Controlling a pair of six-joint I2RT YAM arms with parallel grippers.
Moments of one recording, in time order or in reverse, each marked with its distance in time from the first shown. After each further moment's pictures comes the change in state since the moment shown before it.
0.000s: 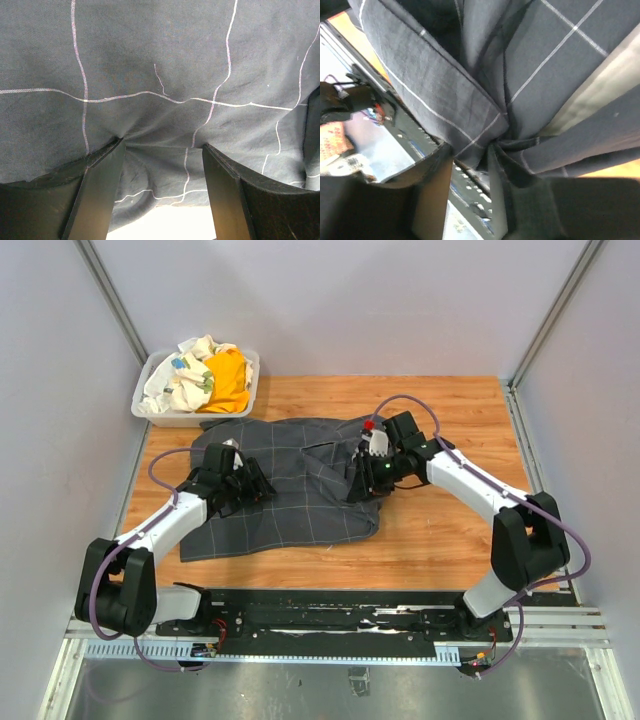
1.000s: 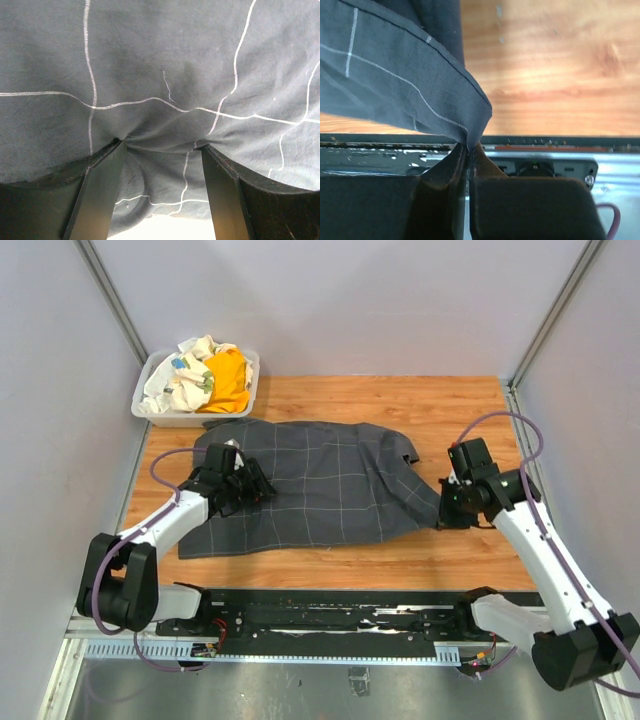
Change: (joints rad) left arm 0.001 0.026 0.001 0.014 0.000 -0.002; right arm -0.162 -0.507 -0.077 -0.580 0.617 0.057
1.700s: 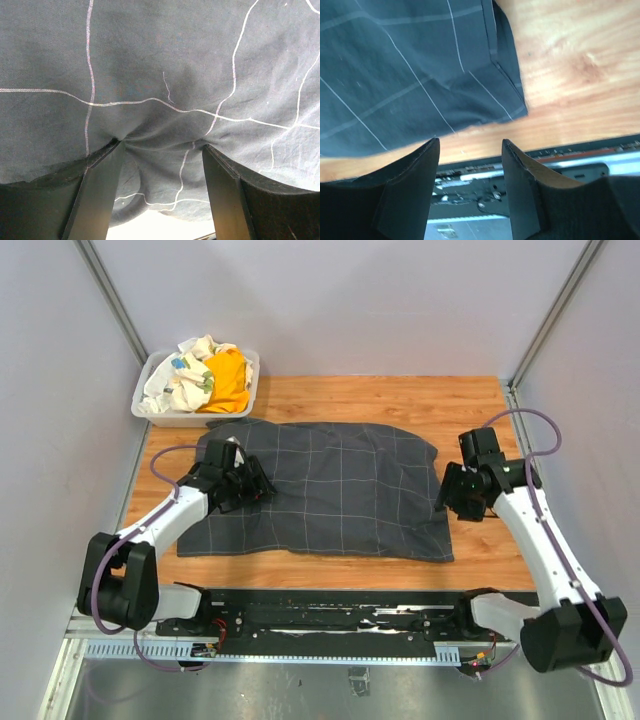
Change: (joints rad) left arm 0.000 0.009 0.045 -0.061 0.010 0.000; right arm -0.104 0.009 -0.012 0.003 0.069 0.100
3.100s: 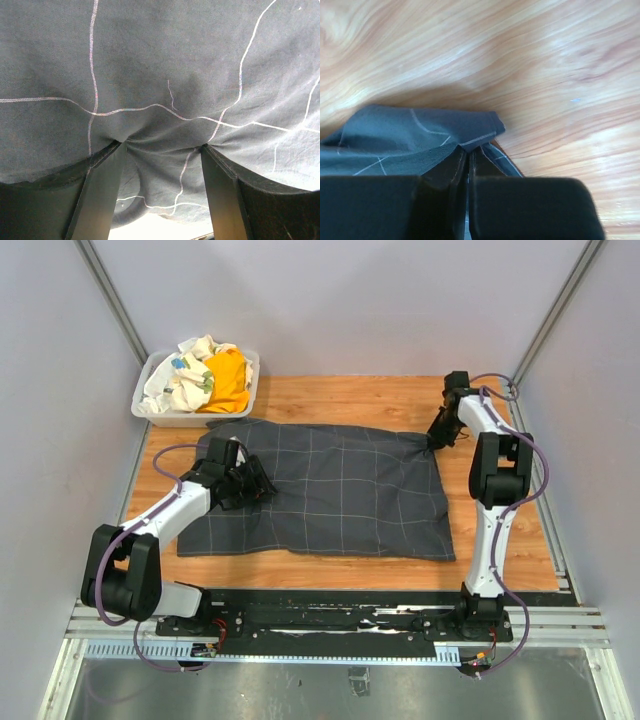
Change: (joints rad) left arm 0.000 0.044 0.034 -0.027 0.000 -0.009; right arm -0.205 1.202 0.801 0.343 -0.123 0.064
